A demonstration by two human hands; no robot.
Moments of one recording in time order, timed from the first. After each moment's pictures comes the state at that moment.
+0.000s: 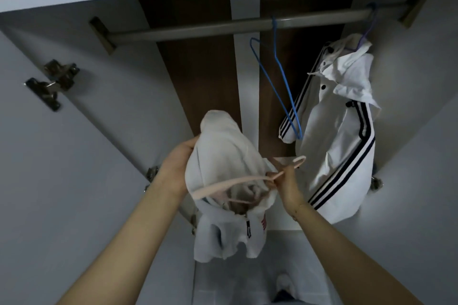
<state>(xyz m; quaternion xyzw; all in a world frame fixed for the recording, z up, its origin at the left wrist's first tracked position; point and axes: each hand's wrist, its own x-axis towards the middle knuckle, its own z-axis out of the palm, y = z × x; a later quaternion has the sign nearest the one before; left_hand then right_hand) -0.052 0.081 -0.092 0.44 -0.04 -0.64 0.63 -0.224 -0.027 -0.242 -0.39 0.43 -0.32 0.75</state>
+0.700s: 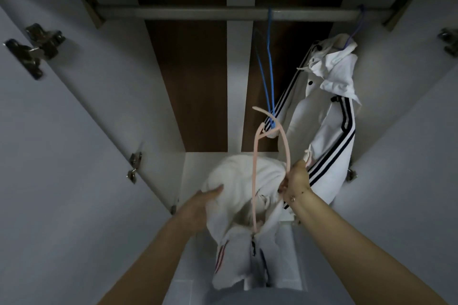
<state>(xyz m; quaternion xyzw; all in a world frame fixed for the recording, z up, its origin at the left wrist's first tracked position) -0.079 0.118 -0.272 0.53 -0.02 -0.67 0.52 -0.255 -0.017 -0.213 -0.17 0.57 -0.39 0.70</state>
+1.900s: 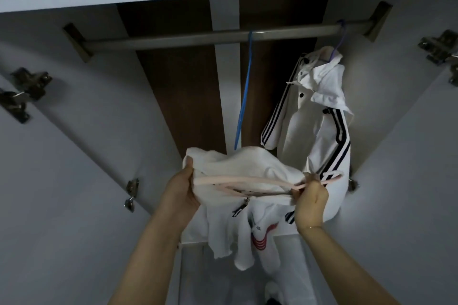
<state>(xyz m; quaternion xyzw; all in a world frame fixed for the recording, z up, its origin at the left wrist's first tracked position) -0.070 0.082 -0.141 0.51 -0.03 -0.55 0.66 -0.279 -0.021 -0.239 -0.43 0.58 -0.52 0.45</state>
